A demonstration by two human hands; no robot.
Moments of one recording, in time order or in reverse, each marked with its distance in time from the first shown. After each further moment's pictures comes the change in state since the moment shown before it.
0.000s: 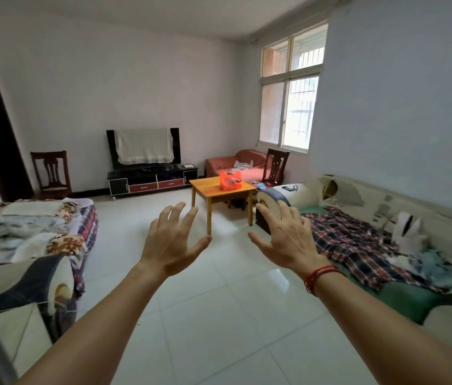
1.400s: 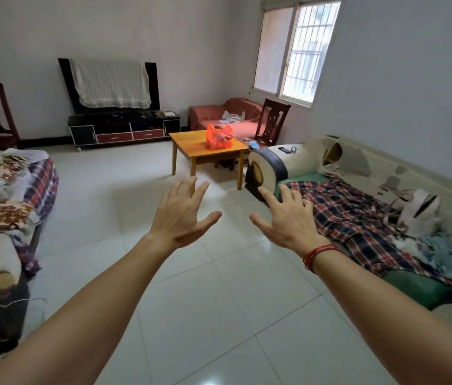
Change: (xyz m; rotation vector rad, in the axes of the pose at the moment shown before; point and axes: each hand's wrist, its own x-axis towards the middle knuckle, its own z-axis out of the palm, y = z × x) left_hand 0.255 -0.075 0.267 -0.135 -0.092 0.087; right_hand 0.255 0.066 0.231 -0.050 -0.234 0.064
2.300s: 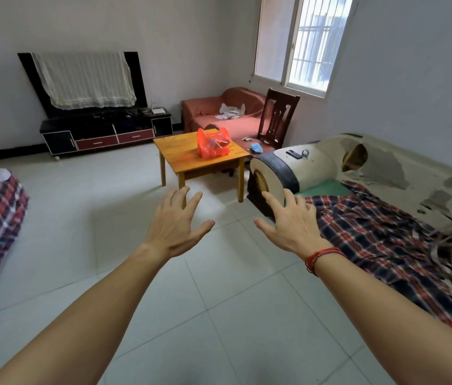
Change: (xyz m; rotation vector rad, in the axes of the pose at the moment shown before) left_hand 0.396 -0.113 0.242 0.042 -0.166 -0.068; right_hand 0.437 0.142 0.157 0.025 -0.076 0.038
